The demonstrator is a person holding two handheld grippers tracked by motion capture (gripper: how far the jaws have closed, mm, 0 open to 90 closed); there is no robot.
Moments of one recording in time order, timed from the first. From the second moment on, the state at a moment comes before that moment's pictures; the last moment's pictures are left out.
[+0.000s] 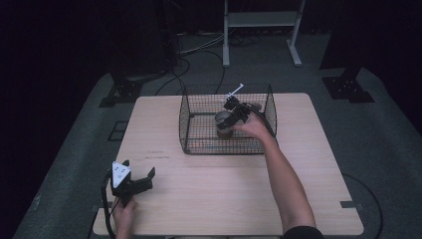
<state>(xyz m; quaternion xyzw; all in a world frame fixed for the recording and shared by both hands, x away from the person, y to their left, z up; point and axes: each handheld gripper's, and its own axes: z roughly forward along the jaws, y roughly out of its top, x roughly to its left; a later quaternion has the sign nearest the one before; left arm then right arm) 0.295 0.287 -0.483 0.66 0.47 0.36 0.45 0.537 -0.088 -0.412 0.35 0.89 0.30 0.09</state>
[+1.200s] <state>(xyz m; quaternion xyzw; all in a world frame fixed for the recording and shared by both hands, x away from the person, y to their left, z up) 0.295 0.286 -0.483 0.67 0.47 0.36 0.45 0.484 -0.120 -0.349 0.31 0.85 0.41 0.09</state>
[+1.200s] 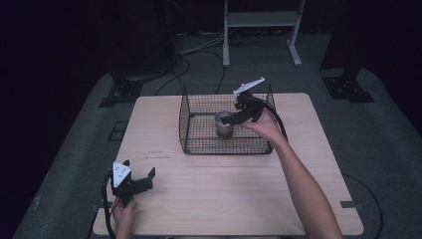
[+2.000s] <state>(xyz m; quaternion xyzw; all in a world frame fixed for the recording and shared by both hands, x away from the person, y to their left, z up) 0.296 0.285 -0.483 0.67 0.47 0.36 0.45 0.425 -0.171 -0.349 0.29 0.85 0.44 0.08</state>
